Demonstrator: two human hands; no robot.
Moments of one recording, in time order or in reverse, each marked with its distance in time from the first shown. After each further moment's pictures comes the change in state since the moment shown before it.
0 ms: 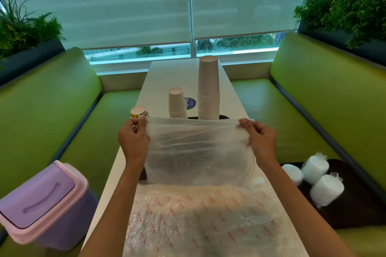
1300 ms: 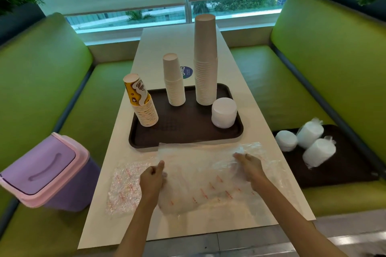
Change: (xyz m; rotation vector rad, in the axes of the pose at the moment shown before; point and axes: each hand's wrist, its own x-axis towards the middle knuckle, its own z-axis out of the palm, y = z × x) left_hand -0.137 -0.117 -0.046 0.252 -0.254 -0.699; right_hand -0.086 0.116 -0.055 -0.346 0.019 0.700
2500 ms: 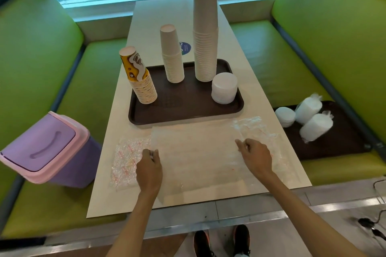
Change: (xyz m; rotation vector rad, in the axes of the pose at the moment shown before) left_hand -0.020 -0.031 -0.022 0.448 0.142 0.322; right_hand -0.021 0.041 -0.015 -0.701 0.126 -0.488
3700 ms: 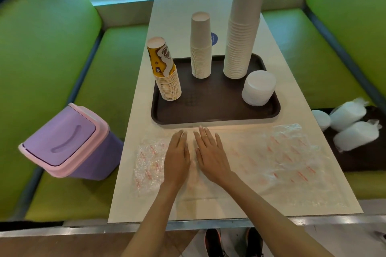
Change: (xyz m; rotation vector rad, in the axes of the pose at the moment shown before) left_hand 0.049 -0.016 0.022 0.086 -0.147 0.377; right_hand -0.003 -0.110 0.144 -0.378 -0.284 -0.558
